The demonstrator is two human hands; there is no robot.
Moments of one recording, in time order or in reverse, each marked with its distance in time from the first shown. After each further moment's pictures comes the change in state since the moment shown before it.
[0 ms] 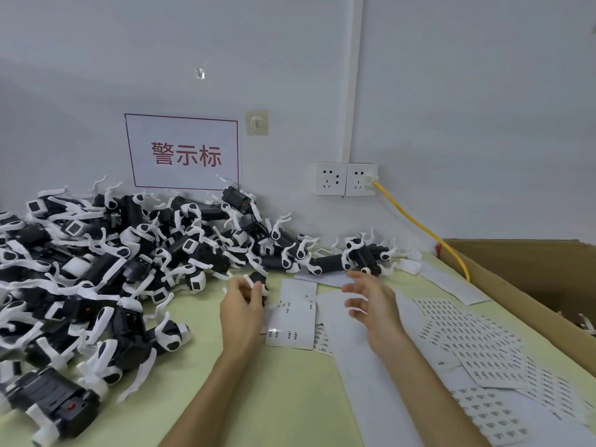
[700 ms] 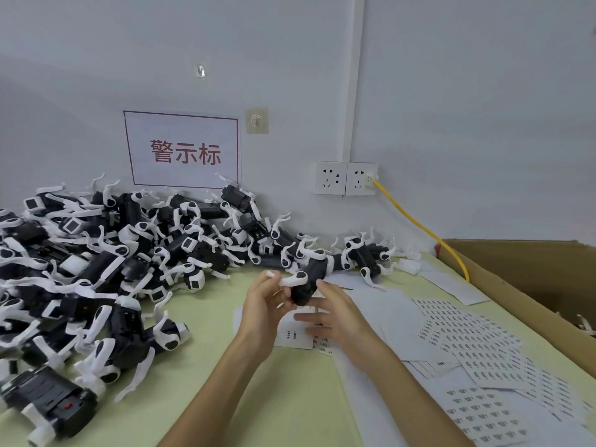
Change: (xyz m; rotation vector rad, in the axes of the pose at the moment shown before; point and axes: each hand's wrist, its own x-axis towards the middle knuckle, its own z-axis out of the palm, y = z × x) left_hand -0.019 0.038 0.005 -0.740 -0.438 -0.281; right_hand -0.018 0.019 0.027 -0.145 -0.417 0.090
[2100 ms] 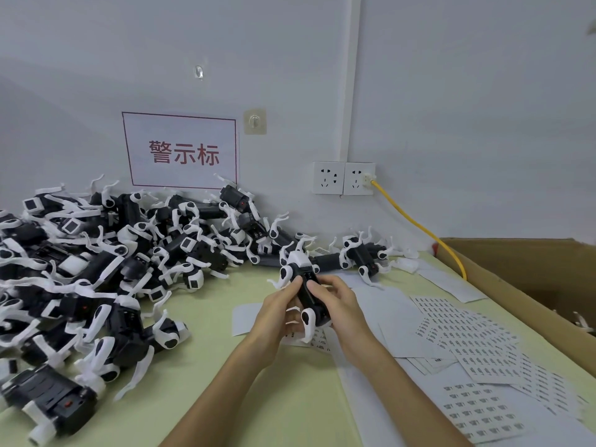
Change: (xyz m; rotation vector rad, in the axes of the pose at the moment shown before) left_hand -0.004 -0.014 0.009 0.272 -0.095 -0.199; right_hand 0.003 0.006 0.002 -0.050 0.148 -0.174
